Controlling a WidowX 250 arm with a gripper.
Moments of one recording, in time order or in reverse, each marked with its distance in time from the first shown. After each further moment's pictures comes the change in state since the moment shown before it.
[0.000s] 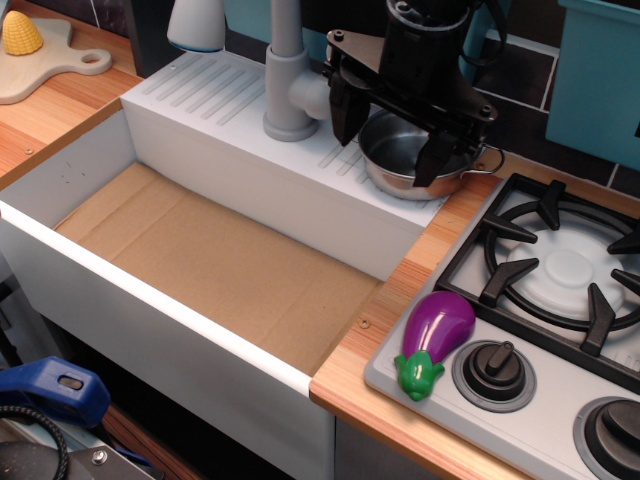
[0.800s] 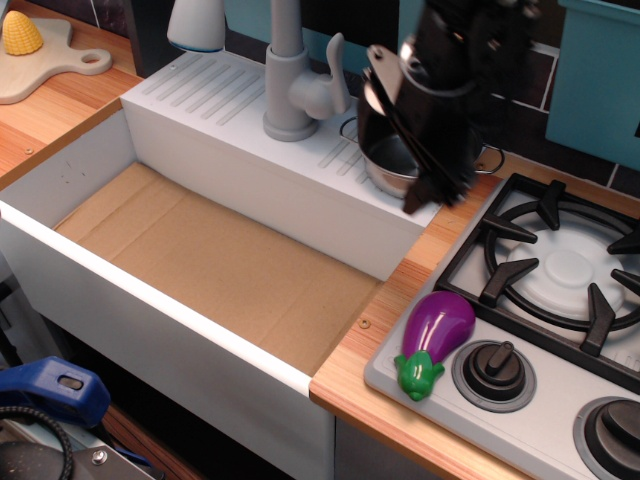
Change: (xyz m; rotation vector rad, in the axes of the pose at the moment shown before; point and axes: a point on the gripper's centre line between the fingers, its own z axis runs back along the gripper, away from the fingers) arm 0.013 -0.002 -0.020 0.100 -0.154 -0.493
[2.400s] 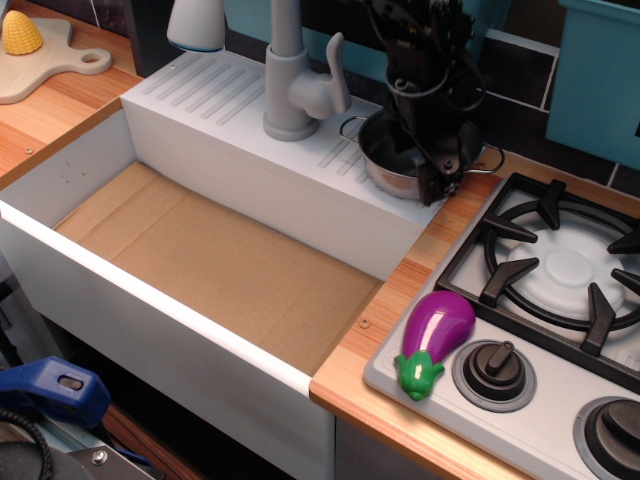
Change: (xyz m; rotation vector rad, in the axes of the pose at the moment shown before) arm 0.033 0.011 -0.079 -0.206 -0.132 -0.101
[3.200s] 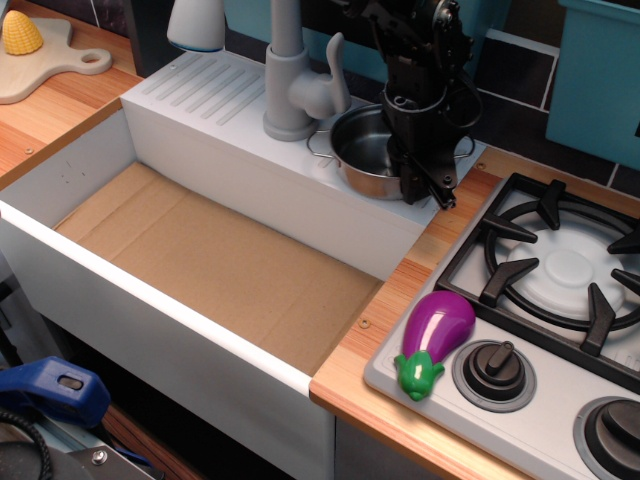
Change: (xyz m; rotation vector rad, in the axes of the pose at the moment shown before) arm -0.007 -0.008 -0.004 -0.020 0.080 0.076
